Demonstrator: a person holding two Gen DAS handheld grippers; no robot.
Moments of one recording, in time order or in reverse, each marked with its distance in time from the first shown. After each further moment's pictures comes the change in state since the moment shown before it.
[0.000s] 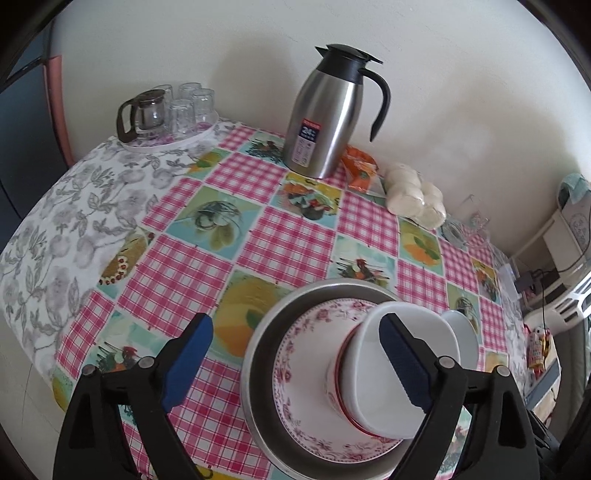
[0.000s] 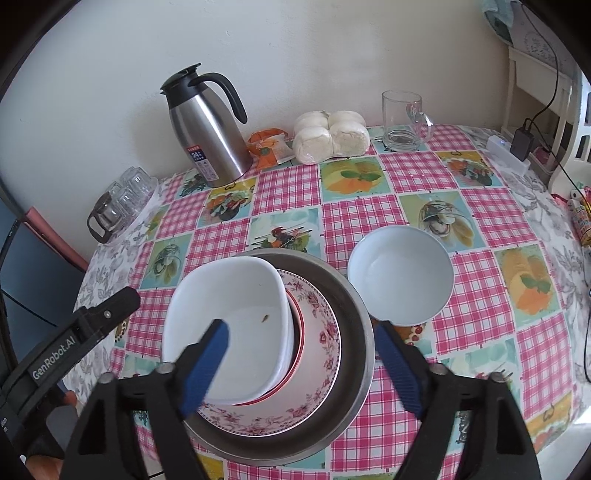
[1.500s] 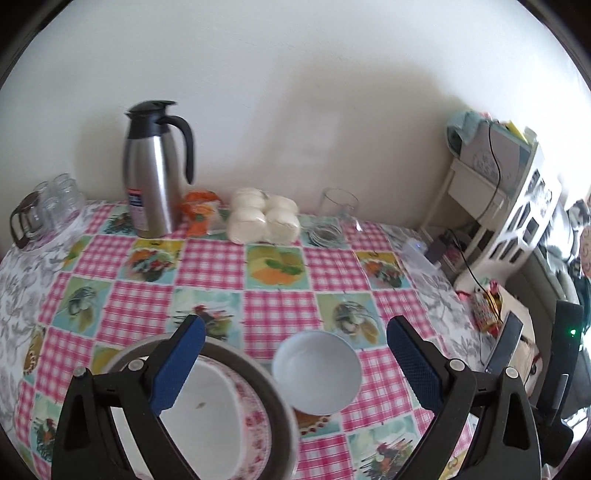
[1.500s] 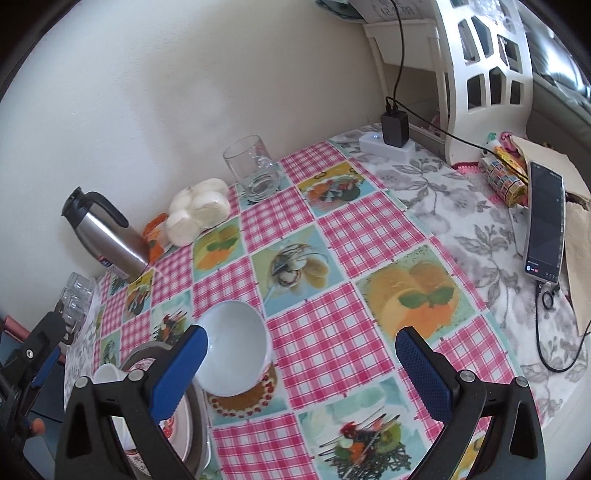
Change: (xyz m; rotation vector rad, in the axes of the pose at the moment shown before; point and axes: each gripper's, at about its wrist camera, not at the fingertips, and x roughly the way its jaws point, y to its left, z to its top) left arm -0.009 -0.187 -0.022 0.342 -0.119 -0.255; right arm -0.032 -0.184 0.024 0.311 -0.137 -0.115
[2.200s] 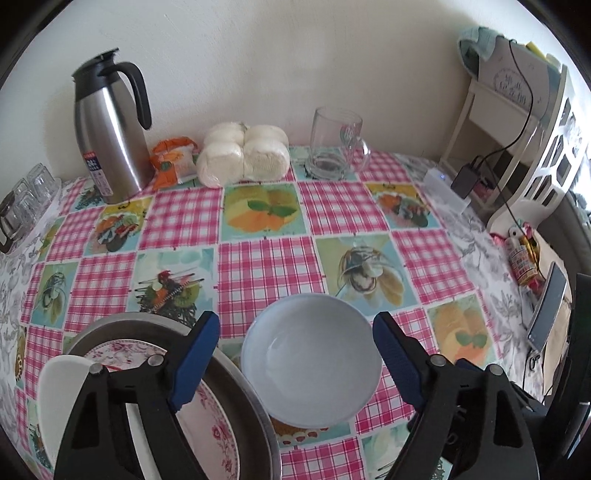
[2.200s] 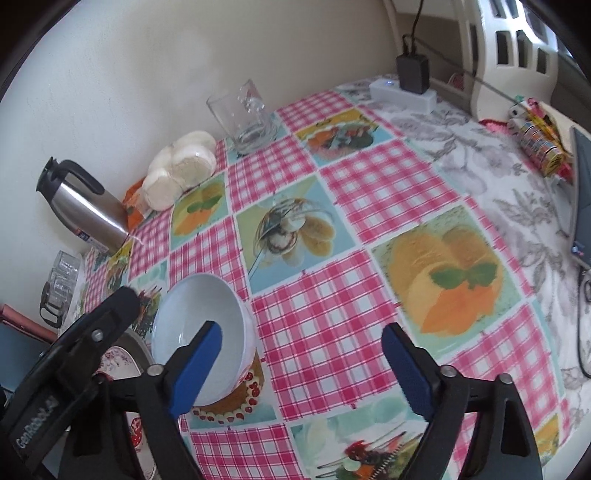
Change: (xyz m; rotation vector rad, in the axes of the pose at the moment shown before) left arm 0.103 -0.033 -0.023 0.087 0.214 0.085; right arm 0.077 -0.001 -0.012 -0.010 0.150 0.018
